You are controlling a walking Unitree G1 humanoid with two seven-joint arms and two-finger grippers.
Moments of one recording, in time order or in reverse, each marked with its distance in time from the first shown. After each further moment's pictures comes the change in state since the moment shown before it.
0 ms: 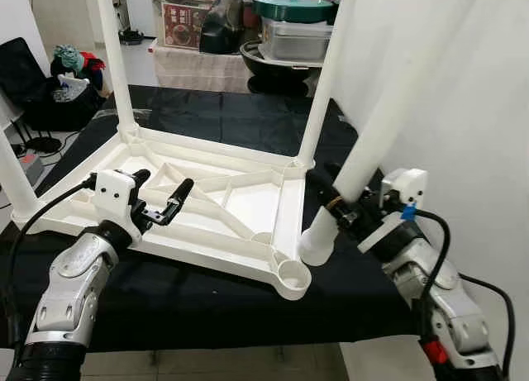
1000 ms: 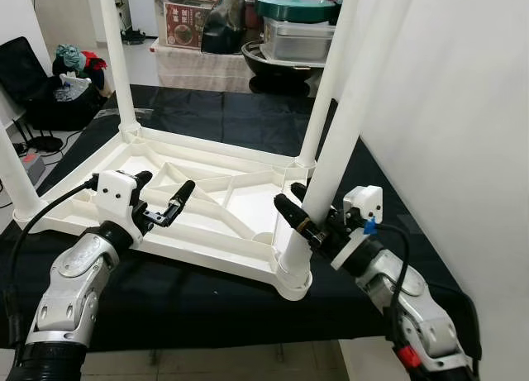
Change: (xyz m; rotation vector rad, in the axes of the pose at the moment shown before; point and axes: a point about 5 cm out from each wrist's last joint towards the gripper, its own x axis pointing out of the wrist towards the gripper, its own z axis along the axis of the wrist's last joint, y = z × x) left arm 0.000 -0.001 -0.001 -0.005 0.011 -0.011; right arm 0.011 0.014 -0.033 0.027 0.083 0.069
